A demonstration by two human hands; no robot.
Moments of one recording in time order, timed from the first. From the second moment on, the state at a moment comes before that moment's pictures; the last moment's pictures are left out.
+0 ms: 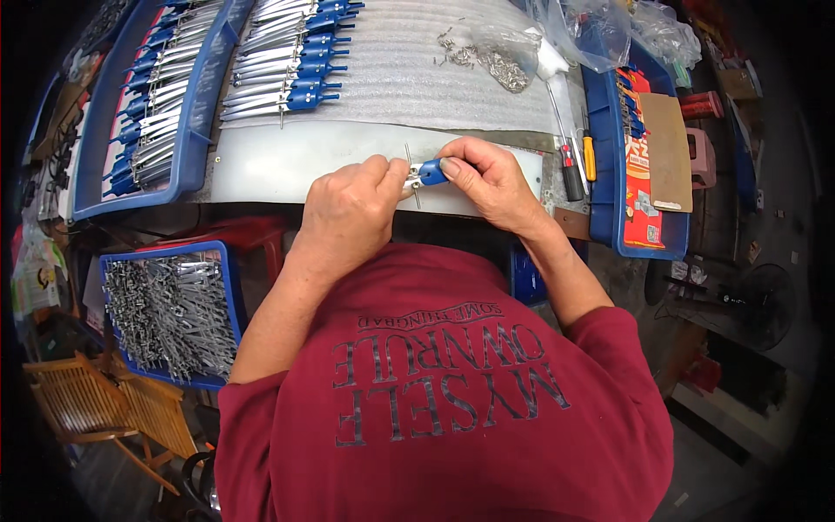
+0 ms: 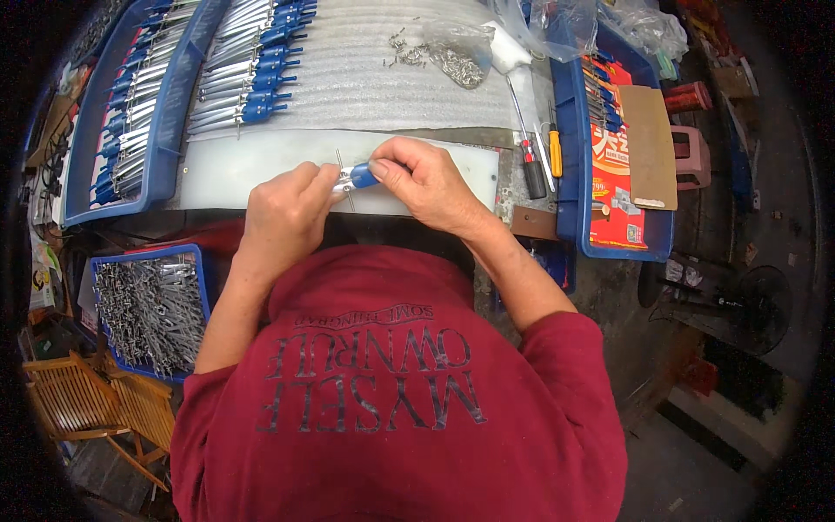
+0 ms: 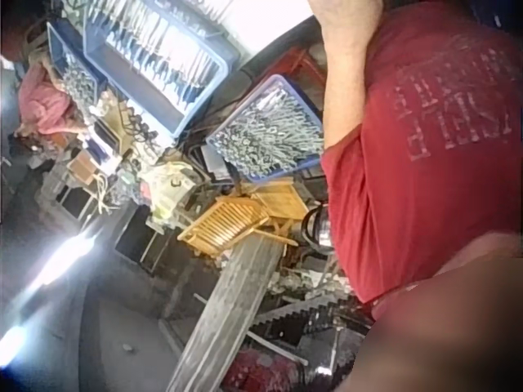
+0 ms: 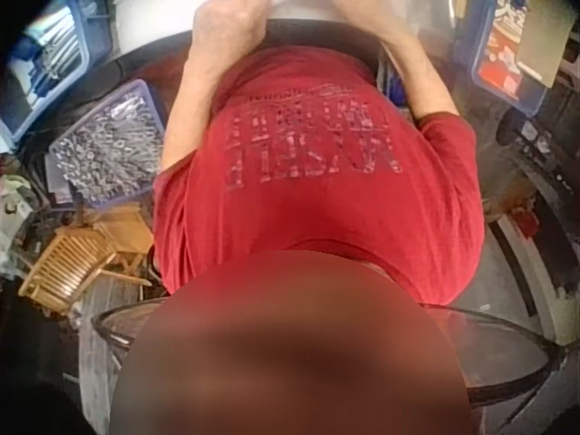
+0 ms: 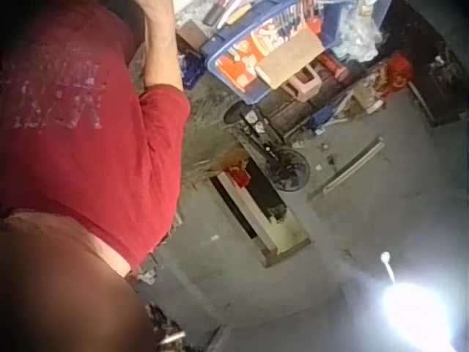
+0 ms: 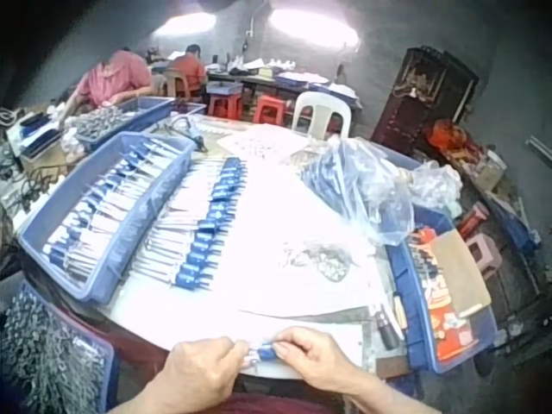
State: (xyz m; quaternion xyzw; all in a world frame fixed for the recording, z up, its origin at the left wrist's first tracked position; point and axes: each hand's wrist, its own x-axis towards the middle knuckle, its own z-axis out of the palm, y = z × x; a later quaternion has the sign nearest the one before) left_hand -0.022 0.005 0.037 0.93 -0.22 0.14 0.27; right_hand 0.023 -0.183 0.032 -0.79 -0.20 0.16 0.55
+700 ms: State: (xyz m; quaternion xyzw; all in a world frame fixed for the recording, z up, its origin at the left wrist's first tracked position) left_hand -0.019 0.013 0.045 0.92 -0.23 0.15 0.29; right_hand 0.026 -0.183 0.039 -0.80 -0.20 0.17 0.54
